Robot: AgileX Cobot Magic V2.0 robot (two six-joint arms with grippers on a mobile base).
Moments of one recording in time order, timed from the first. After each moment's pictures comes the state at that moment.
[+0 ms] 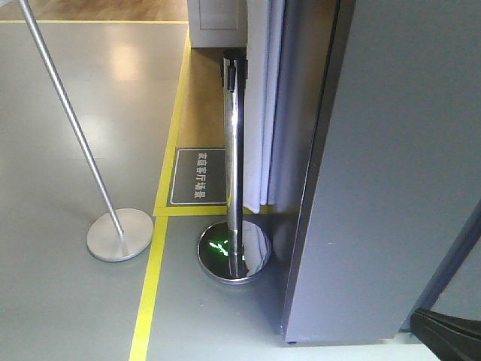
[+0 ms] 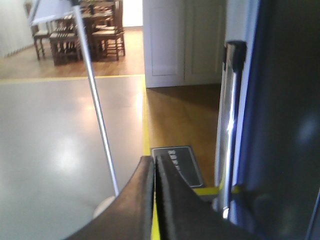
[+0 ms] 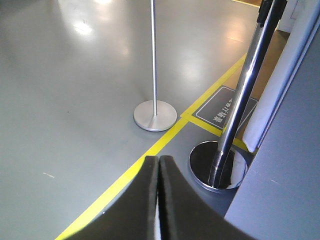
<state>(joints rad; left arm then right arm) -0.01 0.03 0.03 0.15 0.13 -0.17 0.54 0.35 -0.35 0.20 0.47 -0.25</state>
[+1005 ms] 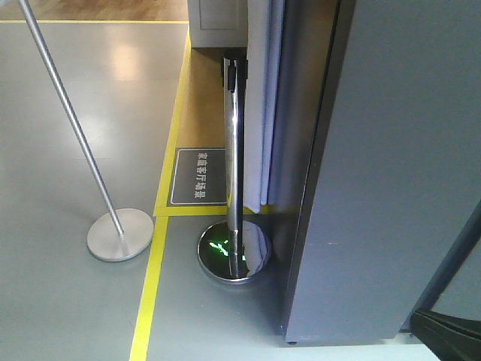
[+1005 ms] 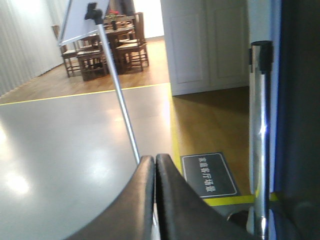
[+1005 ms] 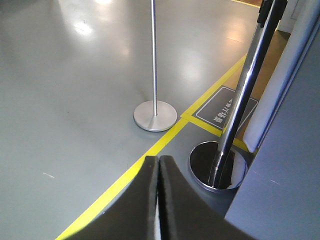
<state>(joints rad) 0.07 -0.01 0.03 0.14 0.13 -0.09 0.54 0.35 -0.35 0.20 0.47 -0.25</state>
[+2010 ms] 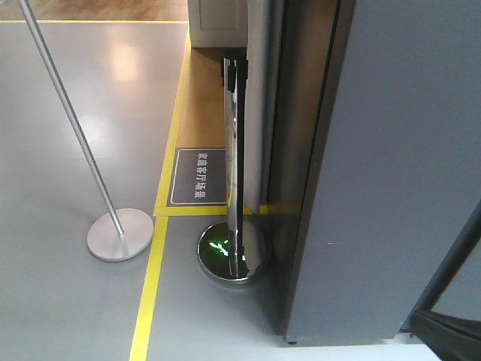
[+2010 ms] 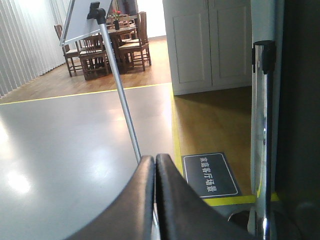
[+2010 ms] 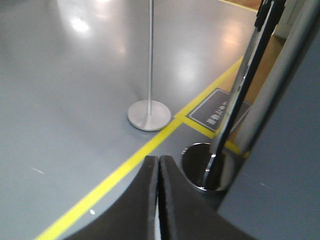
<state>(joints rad) 0.08 -0.01 0.03 0.14 0.13 -0.09 0.54 0.35 -0.32 0.17 0.44 -0.30</state>
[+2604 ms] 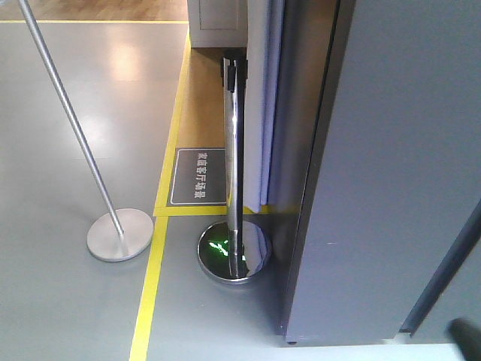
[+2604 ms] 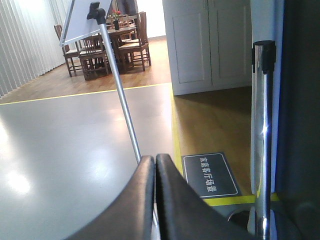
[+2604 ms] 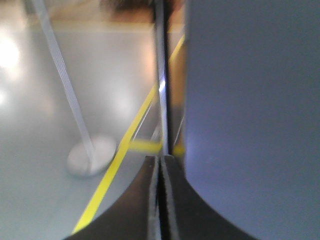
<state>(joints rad) 0.08 -0.01 0.03 0.14 0.13 -0.09 0.20 0.06 0.03 0.15 0.19 -0.06</state>
